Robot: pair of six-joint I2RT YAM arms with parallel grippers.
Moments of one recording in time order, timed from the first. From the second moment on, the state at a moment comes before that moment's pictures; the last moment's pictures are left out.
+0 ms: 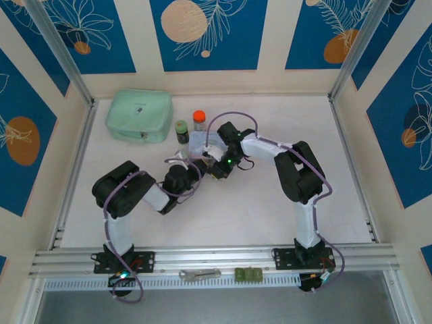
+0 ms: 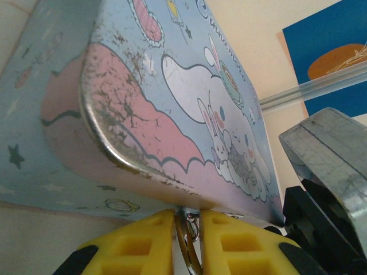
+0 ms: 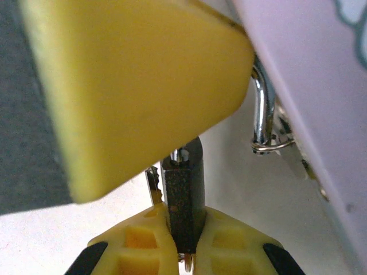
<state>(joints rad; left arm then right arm) -0.67 1.91 0.52 1.14 -0.09 -1.11 0.58 2.04 1.44 -0.74 -0.49 -0.39</state>
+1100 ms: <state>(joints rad) -0.77 1.96 0.52 1.21 -0.37 -1.20 0.50 1.71 1.28 -0.66 -0.54 0.04</state>
